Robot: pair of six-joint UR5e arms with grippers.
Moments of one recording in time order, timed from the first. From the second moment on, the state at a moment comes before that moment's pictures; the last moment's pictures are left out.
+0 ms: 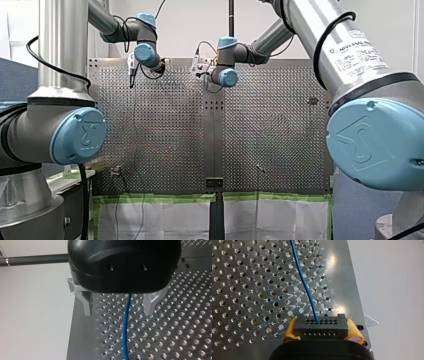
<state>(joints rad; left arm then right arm) -0.17 -1.60 -1.64 -2.96 -1.73 -1.50 2.30 -1.02 1.17 -0.43 1.45 1.74</state>
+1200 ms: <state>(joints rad) -0.18 -1.60 -1.64 -2.91 -1.75 -1.43 2.30 -1.01 1.17 -0.43 1.45 1.74</state>
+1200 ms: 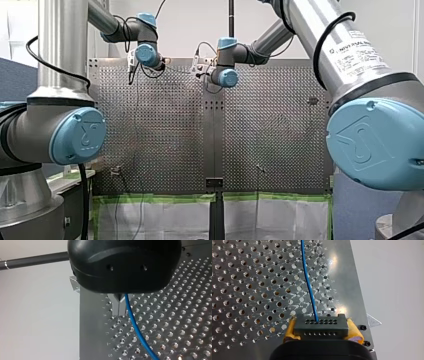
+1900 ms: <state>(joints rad) -0.24 -1.71 -1.64 -2.90 -1.78 -1.48 2.30 -1.00 1.25 -0.42 1.45 1.74</state>
